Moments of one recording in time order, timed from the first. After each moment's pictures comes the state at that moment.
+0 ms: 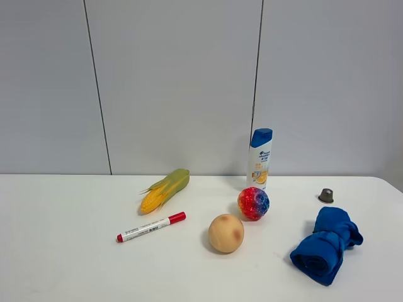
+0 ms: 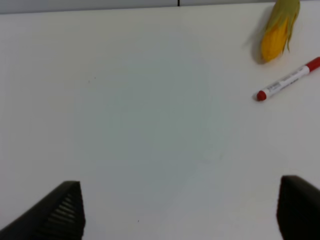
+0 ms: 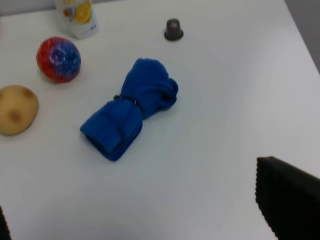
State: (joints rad) left arm 0.05 -0.01 -0.51 -0.06 1.05 0.06; right arm -0.05 0.16 -0.58 0.19 1.00 -0.15
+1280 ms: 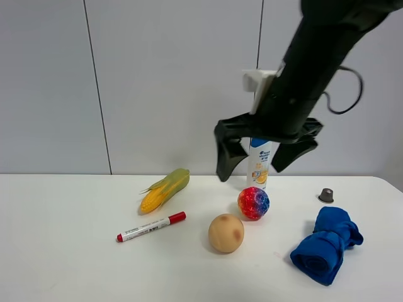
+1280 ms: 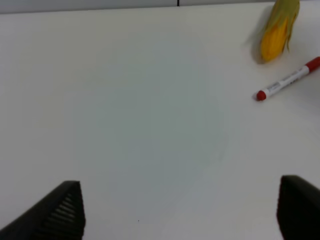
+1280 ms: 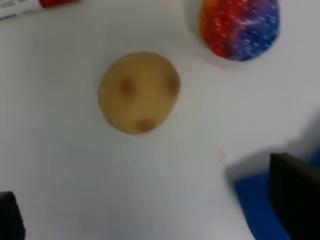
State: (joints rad) left arm 0.05 -0.01 -0.51 -0.06 1.05 0.06; right arm 0.56 1.75 -1.33 0.04 0.80 0.02
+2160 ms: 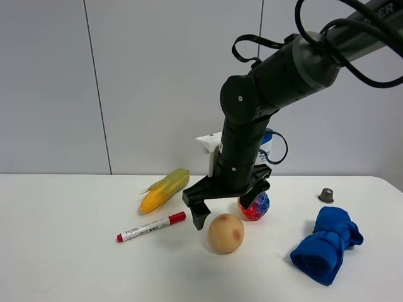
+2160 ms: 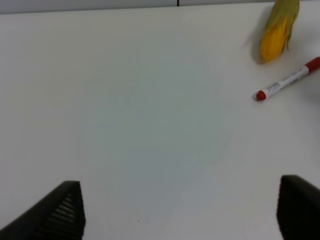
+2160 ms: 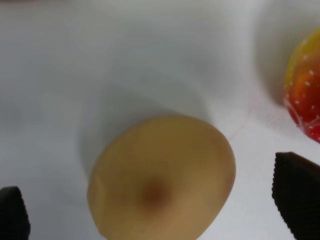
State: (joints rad) left arm 0.05 -0.01 -0.51 -0.06 1.05 0.06; right arm 0.61 2.10 -1.48 -0.13 0.72 0.11
